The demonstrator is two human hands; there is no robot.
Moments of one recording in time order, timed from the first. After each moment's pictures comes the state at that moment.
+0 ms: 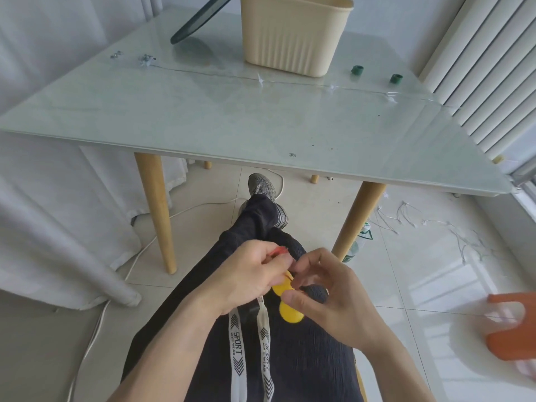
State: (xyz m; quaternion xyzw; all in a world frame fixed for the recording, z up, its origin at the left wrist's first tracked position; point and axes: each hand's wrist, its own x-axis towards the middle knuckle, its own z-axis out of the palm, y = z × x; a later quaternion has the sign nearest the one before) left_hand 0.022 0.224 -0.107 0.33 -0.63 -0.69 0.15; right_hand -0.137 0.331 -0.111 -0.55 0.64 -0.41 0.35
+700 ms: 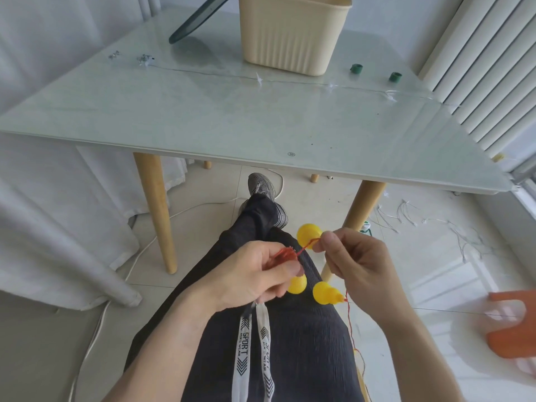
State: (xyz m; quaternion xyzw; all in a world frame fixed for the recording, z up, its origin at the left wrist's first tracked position) left_hand 0.026 0.222 -0.103 0.24 -0.66 -0.70 0.13; right_hand -0.154 0.317 -0.076 -0.48 0.64 -0.51 0.32
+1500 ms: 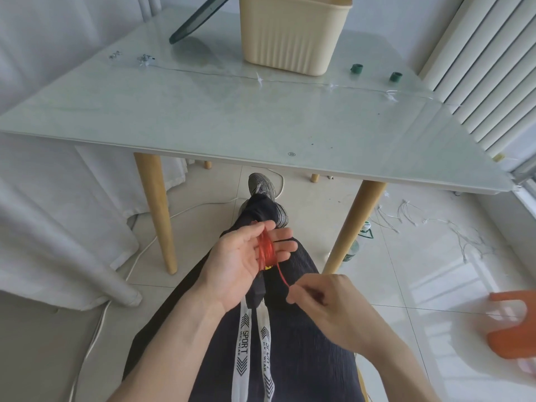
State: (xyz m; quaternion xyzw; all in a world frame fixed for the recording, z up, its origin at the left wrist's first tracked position) left_hand 0.015 0.219 -0.104 0.27 -0.29 -0.85 0.33; right_hand -0.133 0.334 -0.100 -0.59 0.70 -0.24 0.33
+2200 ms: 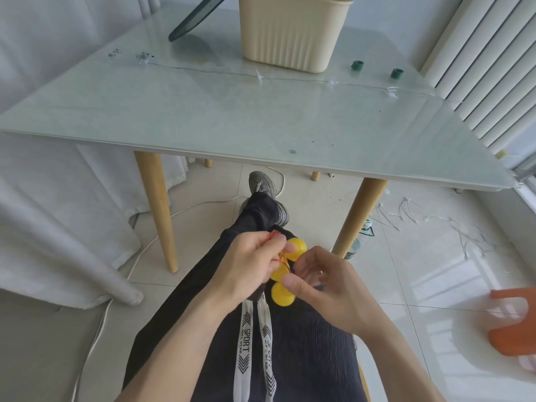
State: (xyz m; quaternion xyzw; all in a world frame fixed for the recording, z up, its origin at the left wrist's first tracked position) left_hand 0.012 0.226 -0.107 0.39 -0.55 -0.69 0.27; right_hand -0.139 0.323 -0.106 -0.53 0.69 -0.35 0.34
